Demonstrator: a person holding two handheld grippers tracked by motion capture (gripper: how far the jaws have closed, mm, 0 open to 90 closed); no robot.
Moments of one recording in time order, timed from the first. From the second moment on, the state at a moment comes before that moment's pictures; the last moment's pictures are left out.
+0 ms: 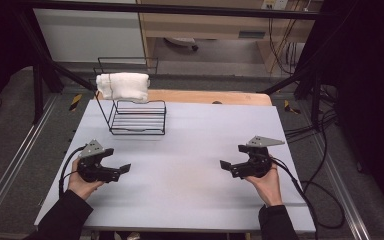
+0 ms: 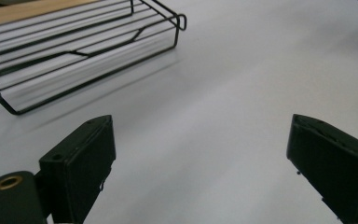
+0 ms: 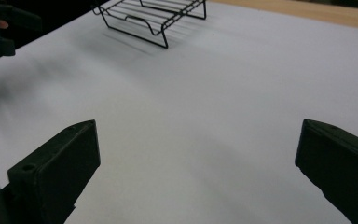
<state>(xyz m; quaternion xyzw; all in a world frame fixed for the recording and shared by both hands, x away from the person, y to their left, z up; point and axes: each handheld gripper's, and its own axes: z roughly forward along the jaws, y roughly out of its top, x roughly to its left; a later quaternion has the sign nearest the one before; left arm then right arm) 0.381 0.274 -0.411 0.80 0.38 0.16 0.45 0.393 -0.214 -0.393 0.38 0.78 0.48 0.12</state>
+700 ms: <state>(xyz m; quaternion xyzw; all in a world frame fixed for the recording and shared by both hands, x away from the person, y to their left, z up) 0.369 0.276 -0.435 0.81 0.37 0.15 0.44 0.366 -0.261 -0.446 0.41 0.77 0.47 0.10</state>
